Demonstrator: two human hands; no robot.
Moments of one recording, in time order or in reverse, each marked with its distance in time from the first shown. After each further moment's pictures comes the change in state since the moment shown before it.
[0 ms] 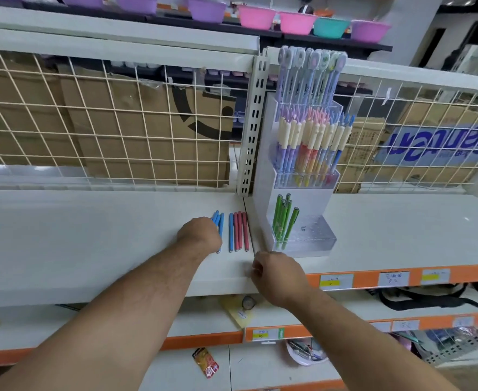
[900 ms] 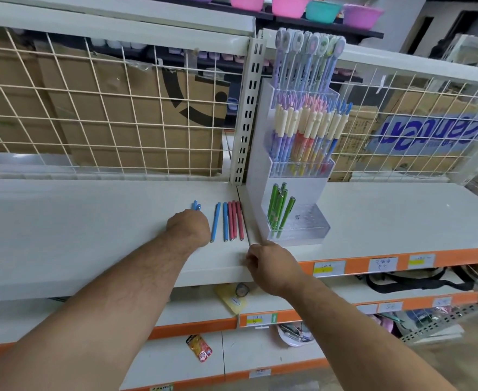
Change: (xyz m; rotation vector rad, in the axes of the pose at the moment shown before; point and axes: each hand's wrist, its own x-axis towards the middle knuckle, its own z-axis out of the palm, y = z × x) left_hand 0.002 -0.006 0.000 0.292 -0.043 0.025; right_hand 0.000 -0.001 0.002 0.008 -0.045 -0.020
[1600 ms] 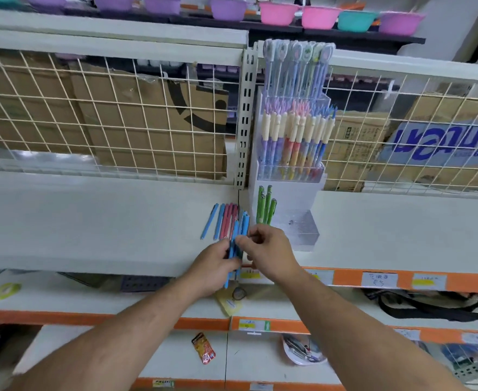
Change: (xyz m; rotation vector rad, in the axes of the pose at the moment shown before) left_hand -0.122 0.053 0.028 -1.270 -0.045 0.349; right_hand -0.007 0.025 -0.037 0.927 0.100 0.088
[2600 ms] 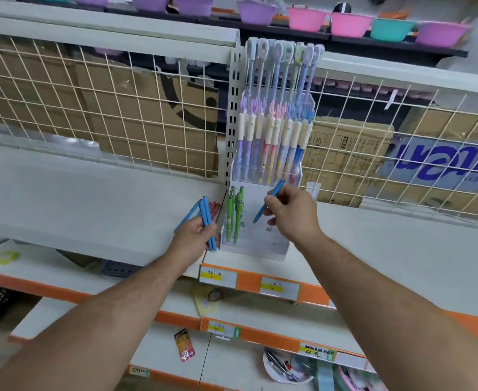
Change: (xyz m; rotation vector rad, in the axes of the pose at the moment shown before) left_hand 0.062 -0.002 0.036 -0.200 0.423 -0.078; right_hand 0.065 -0.009 -0.123 0.007 0.095 -0.080
